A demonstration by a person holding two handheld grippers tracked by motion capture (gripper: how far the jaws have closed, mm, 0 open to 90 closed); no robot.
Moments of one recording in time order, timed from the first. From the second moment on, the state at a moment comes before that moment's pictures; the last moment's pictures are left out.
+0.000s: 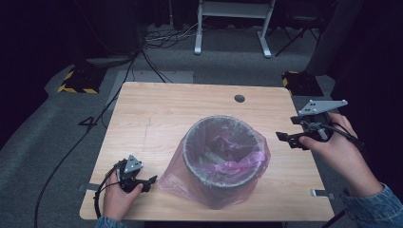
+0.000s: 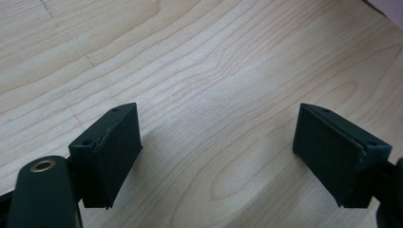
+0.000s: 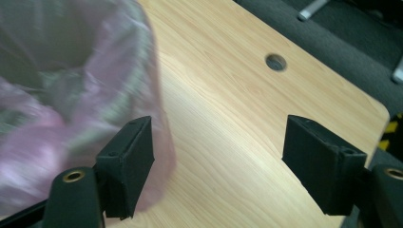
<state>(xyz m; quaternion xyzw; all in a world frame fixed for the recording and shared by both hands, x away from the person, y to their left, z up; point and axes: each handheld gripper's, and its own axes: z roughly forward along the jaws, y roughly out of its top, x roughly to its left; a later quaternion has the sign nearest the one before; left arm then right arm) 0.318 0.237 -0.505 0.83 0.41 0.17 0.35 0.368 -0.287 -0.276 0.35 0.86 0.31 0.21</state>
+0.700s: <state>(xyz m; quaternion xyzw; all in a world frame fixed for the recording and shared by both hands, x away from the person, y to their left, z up) 0.309 0.257 -0.505 0.82 0.42 0.17 0.35 0.372 -0.351 -0.371 0.43 0.84 0.28 0.19</state>
